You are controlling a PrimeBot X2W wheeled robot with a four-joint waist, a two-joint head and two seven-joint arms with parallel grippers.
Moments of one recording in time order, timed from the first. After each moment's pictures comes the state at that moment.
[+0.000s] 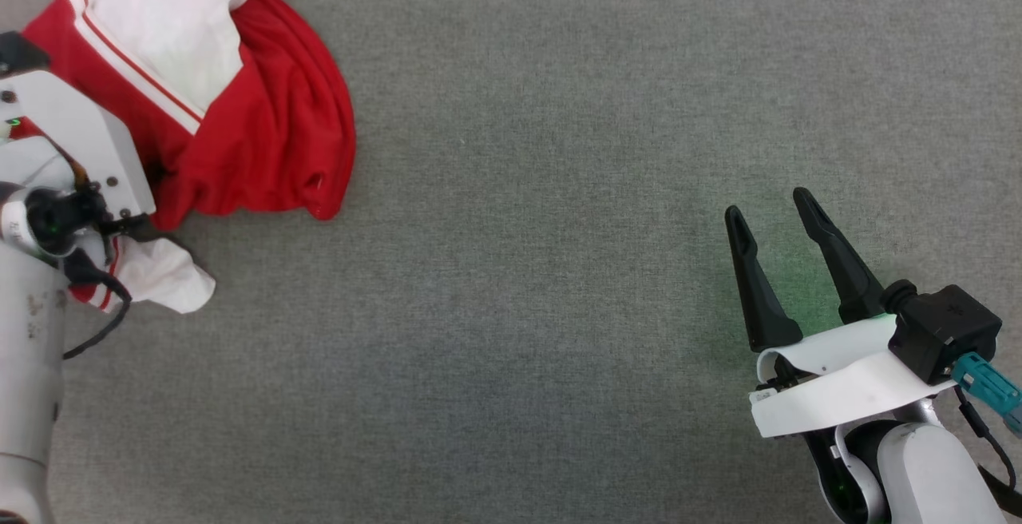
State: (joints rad) left arm -0.97 0.50 -0.17 0.84 -0.66 -0.04 0.76; right arm -0.24 -0.09 0.18 -0.04 0.24 0.13 -0.13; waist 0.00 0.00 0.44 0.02
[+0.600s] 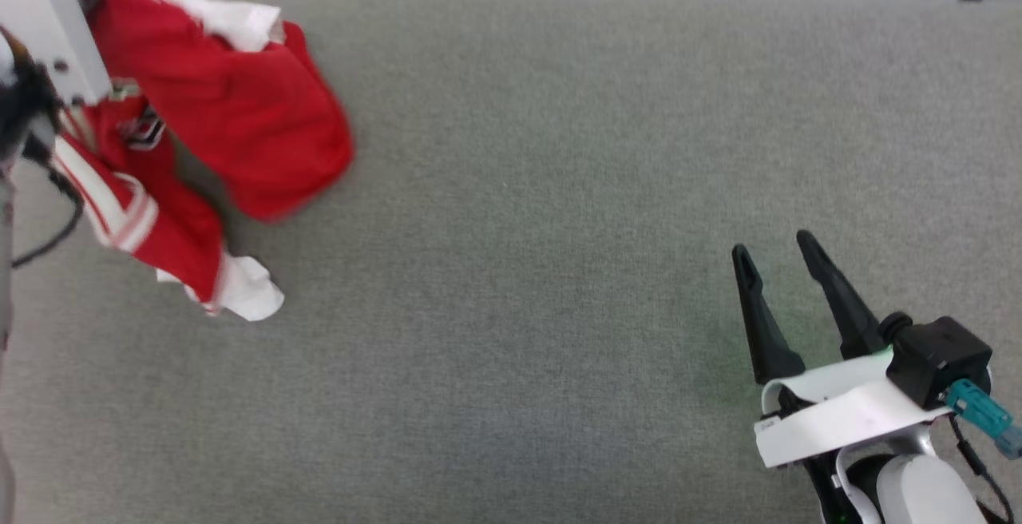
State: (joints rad) left arm -1.12 0.54 -0.22 0.73 -0.61 -0.11 0.57; right arm -0.18 -0.08 0.15 0.00 0.24 0.13 -0.13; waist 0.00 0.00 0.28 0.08
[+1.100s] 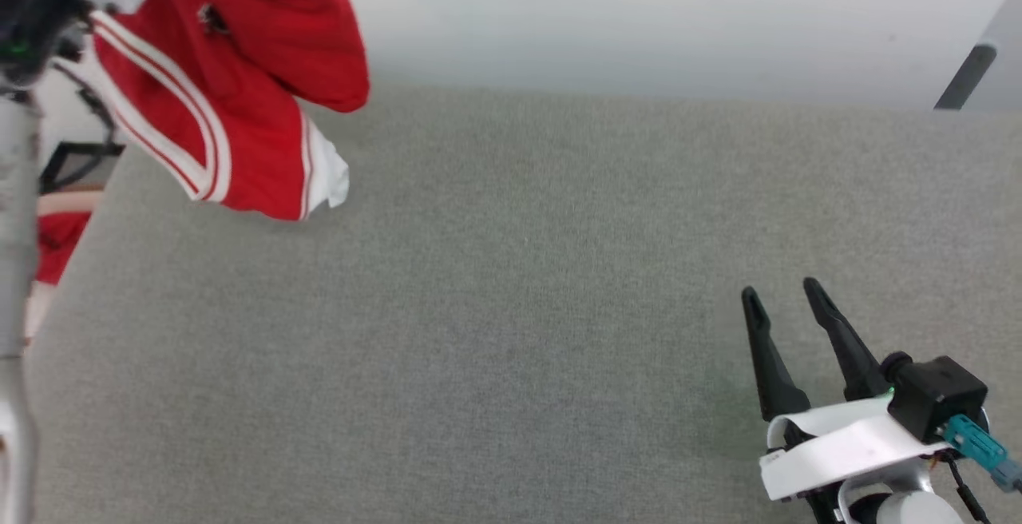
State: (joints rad) left arm -1.23 0.50 -0.29 0.61 -0.61 -0.12 0.52; right arm -0.11 -0.06 0.12 0.04 0.25 0.13 -0.16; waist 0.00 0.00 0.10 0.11
